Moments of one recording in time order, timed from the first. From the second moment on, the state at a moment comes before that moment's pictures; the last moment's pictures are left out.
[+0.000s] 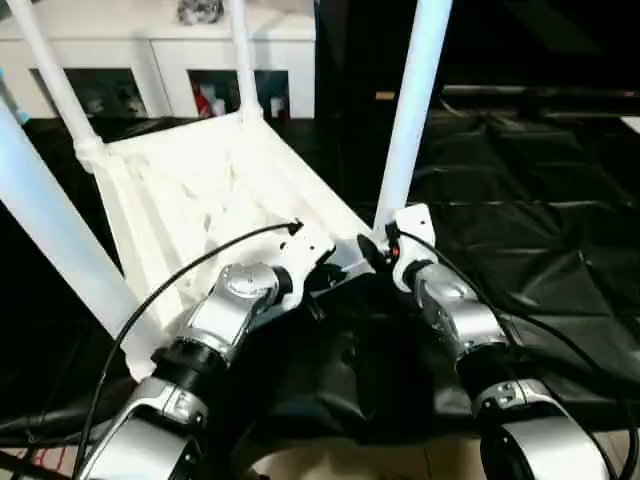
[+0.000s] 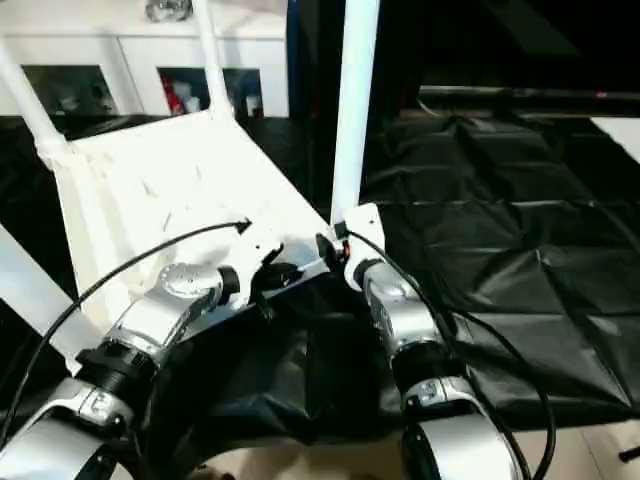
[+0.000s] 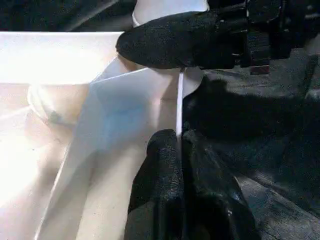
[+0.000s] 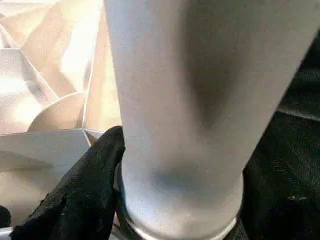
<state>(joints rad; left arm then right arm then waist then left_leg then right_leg) -0.59 0.17 -0.27 0.55 0.01 0.25 -0.71 -0.62 -0.05 0.01 0.81 0.03 0.02 0.30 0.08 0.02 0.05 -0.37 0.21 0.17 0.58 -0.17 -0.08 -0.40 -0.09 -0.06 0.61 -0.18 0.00</state>
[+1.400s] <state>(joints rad) -0.49 0.44 -0.29 0.46 -0.08 0.09 -1.28 -0.48 -0.35 0.22 0.46 0.13 0.19 1.19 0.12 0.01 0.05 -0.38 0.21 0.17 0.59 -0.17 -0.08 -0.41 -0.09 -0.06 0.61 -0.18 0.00</state>
